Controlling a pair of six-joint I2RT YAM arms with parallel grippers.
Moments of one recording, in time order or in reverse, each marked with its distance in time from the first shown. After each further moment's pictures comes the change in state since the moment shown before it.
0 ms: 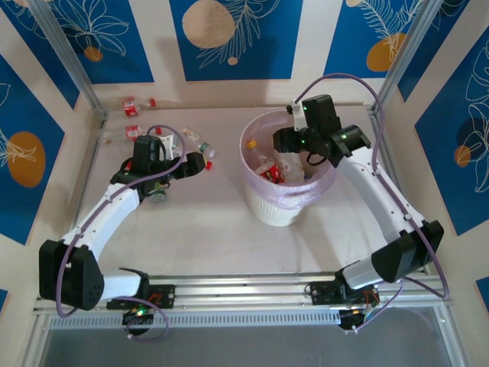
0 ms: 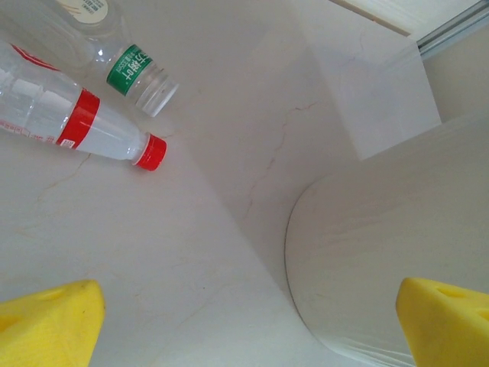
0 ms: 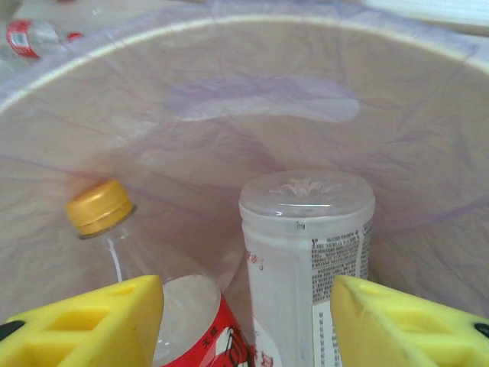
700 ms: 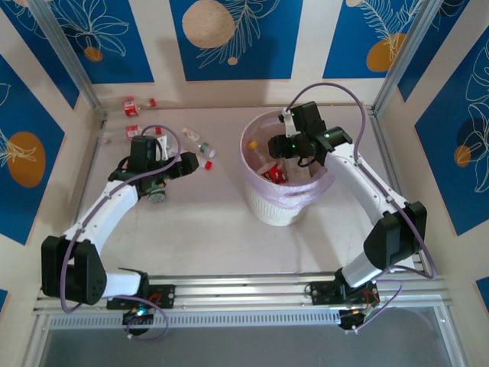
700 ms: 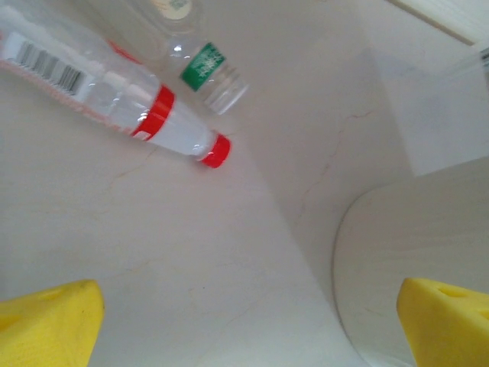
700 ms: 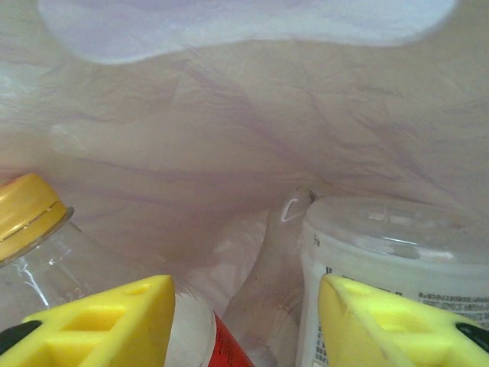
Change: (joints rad) left arm 0.053 0.035 0.016 -0.059 -0.077 0.008; right arm -0.001 0.076 -0.079 0.071 -0.016 0.036
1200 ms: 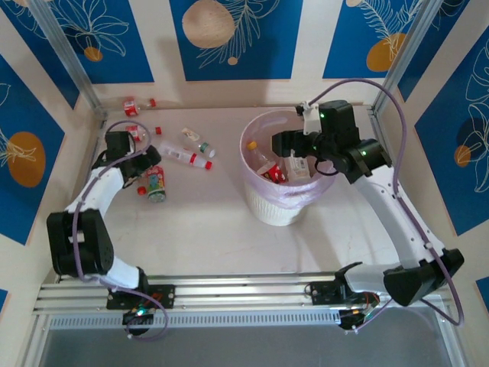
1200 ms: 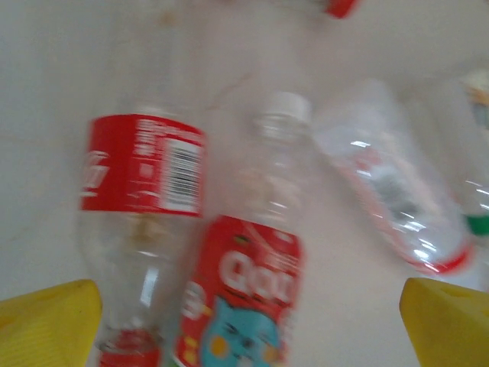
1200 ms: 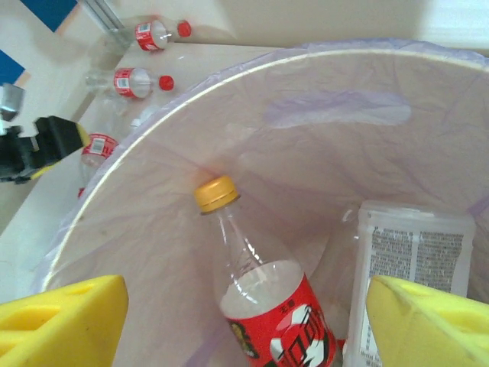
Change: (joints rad) left arm 0.299 0.219 0.073 -0.005 -0.253 -0.006; right arm -0.002 -0.277 0.007 -0.036 -0.124 0.048
